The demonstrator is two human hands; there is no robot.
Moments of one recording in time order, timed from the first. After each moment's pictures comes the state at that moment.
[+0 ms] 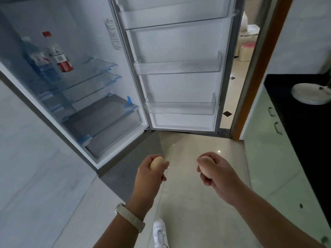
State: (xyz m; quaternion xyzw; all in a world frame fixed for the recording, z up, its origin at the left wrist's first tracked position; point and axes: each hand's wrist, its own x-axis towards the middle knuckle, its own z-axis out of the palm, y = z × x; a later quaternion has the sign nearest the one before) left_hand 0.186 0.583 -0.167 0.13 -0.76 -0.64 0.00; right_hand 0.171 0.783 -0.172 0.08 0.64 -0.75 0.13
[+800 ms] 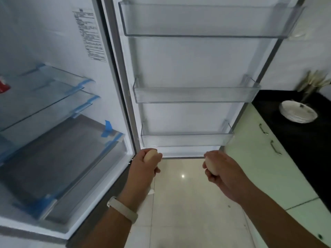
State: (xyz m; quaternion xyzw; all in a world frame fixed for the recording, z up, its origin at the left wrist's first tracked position) left_hand -0.119 0.458 -0.181 0.05 -0.74 -0.67 -0.07; right_hand -0.072 0.675 -0.161 0.23 0.61 -0.76 0.02
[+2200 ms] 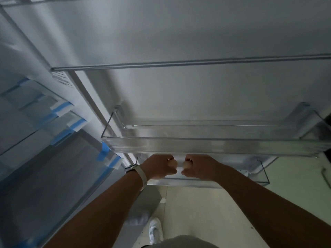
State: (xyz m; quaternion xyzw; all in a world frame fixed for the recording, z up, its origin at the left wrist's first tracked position) left_hand -0.364 0.537 -0.225 -0.15 -0.94 -0.15 -0.28; right_hand -0.343 0.722 -0.238 -0.08 0.94 -0.22 0.26
